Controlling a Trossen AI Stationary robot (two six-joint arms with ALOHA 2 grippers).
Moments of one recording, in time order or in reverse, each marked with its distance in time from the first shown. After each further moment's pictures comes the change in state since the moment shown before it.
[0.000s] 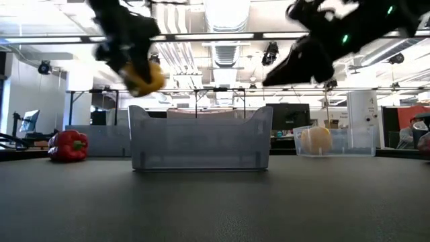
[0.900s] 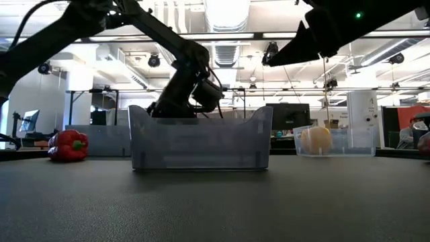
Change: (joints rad) left arm 0.413 0.932 0.703 -0.654 0.350 0.614; right arm 0.079 -0.067 0.024 -0.097 0.091 0.177
